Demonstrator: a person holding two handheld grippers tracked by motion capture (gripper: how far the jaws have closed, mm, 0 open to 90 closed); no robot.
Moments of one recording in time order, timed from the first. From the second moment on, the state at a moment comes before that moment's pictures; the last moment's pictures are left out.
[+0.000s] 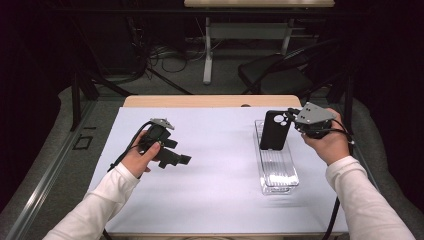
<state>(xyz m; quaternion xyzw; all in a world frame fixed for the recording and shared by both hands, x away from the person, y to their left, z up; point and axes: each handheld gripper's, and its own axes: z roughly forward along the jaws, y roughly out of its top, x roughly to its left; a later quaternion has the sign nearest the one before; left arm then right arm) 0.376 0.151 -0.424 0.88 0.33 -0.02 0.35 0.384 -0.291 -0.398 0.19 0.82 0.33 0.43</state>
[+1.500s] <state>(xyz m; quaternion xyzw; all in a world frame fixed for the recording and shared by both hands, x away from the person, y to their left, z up) 0.375 0.161 -0.424 0.88 0.34 -0.01 0.35 0.437 -0.286 -0.433 0.17 0.81 0.31 0.47</state>
